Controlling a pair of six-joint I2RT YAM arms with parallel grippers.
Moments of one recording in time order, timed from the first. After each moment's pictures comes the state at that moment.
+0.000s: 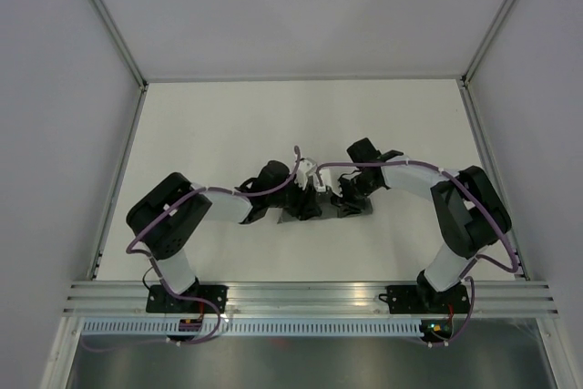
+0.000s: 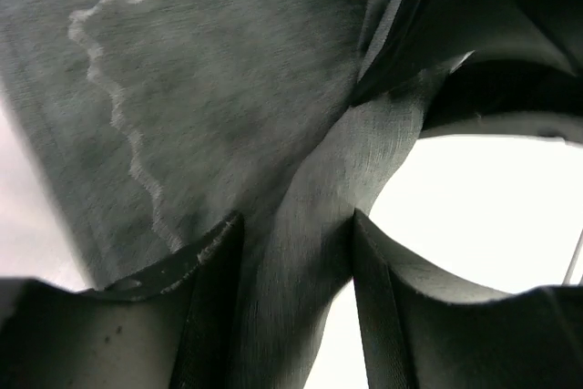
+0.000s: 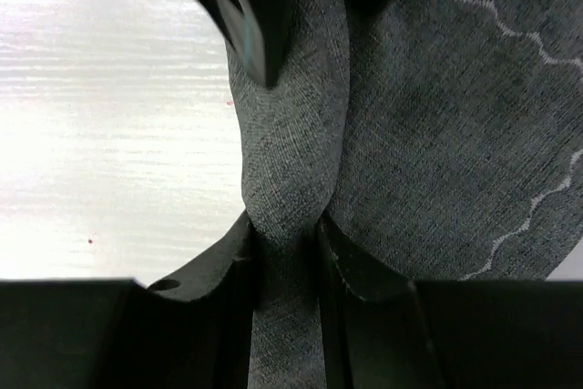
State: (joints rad) left arm -0.75 1.76 0.72 0.43 0.39 -0.21; right arm 0.47 1.69 0.94 -0.58 -0.60 -1.05
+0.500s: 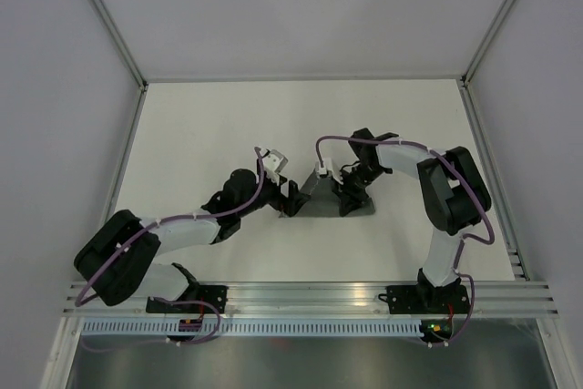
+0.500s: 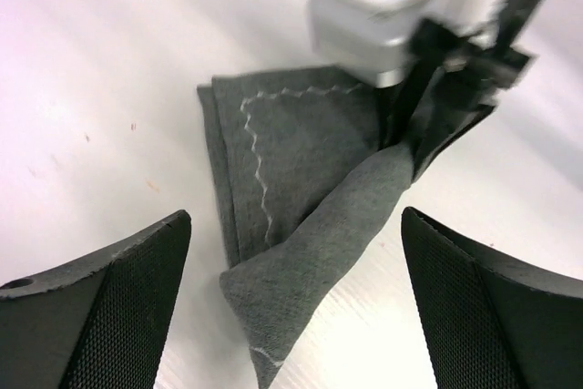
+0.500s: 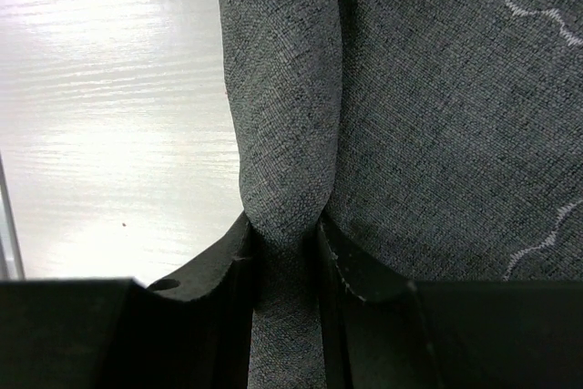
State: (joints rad) left arm -0.71 1.40 0.47 0.63 0.18 -0.21; right arm 0.40 1.87 1.13 -0.80 -0.70 -1.03
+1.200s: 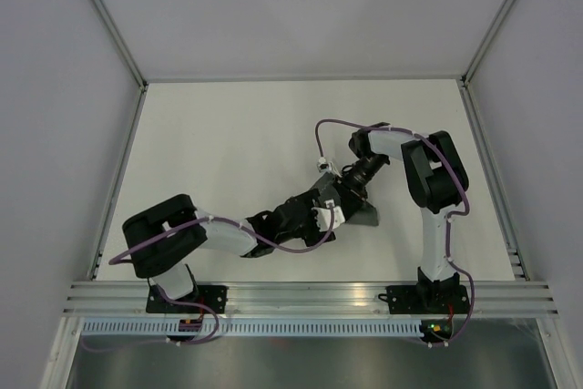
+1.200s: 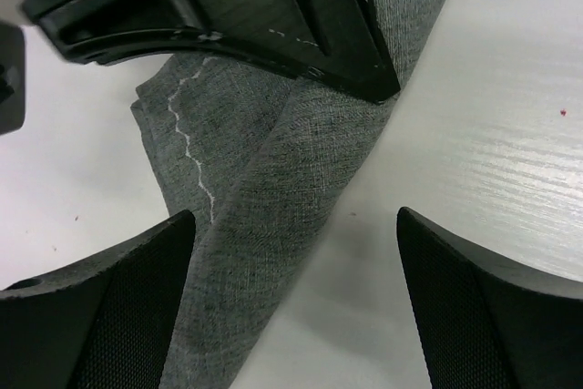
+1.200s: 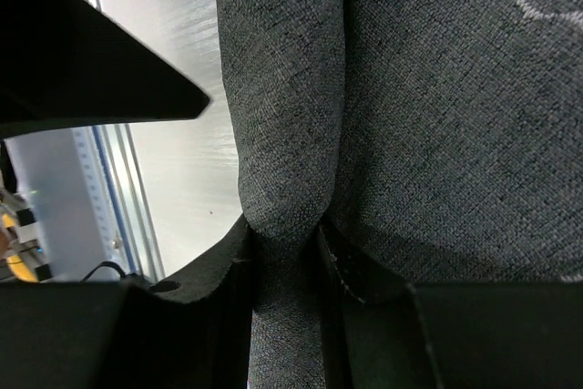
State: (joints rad) left arm -1.08 1.62 0.58 0.59 -0.11 0.39; right arm 0.35 2.12 1.37 -1.16 -0.80 -0.97
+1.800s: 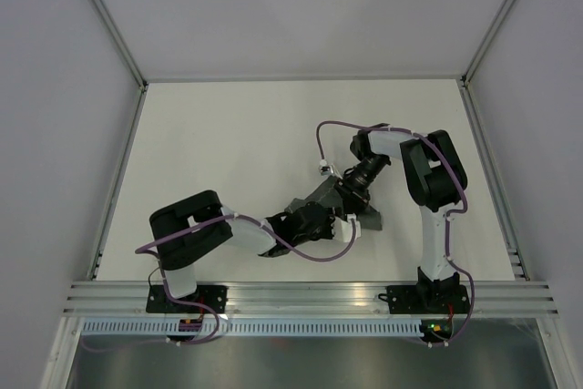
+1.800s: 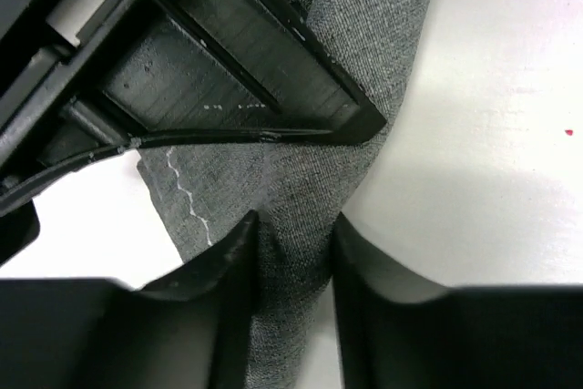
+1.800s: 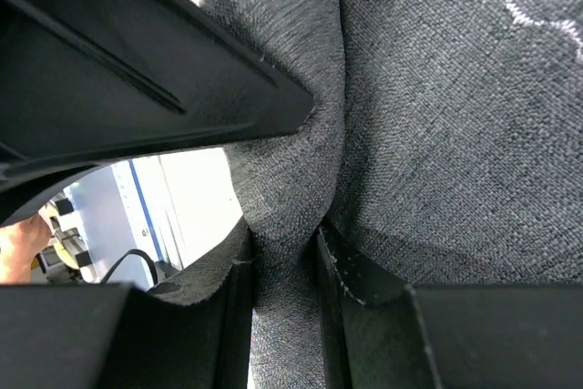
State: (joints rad) left arm -1.15 1.81 0.71 0.59 -0.15 0.62; right arm 0.34 2.15 1.37 -1.23 -0.79 -0.95
